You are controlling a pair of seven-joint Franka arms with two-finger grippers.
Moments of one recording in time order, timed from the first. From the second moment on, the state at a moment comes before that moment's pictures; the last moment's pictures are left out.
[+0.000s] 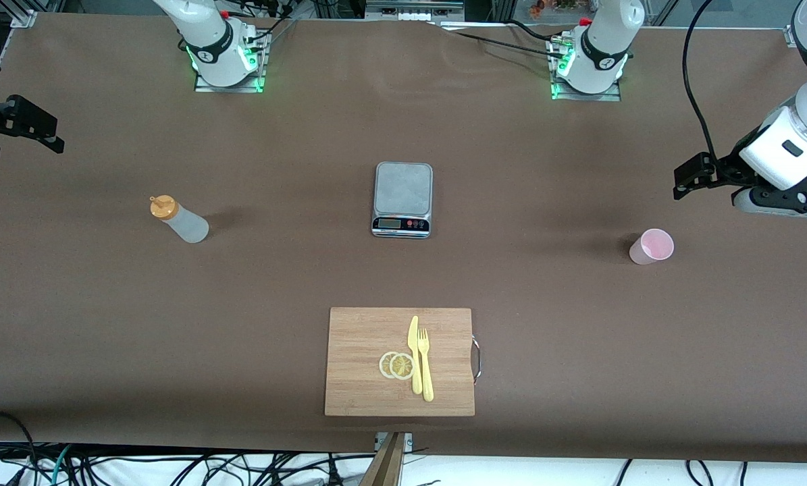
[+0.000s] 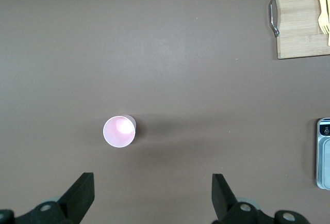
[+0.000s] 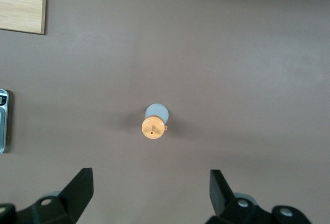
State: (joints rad) left arm -0.01 0.05 -0.04 -1.65 -0.01 1.70 0.02; right arm -0.14 -0.03 0.09 -1.57 0.00 1.56 -0.17
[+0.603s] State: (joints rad) left arm -0.01 0.06 -0.04 -1.65 -0.01 1.69 0.02; right arm -0.14 -0.03 0.09 -1.57 0.00 1.55 -0.17
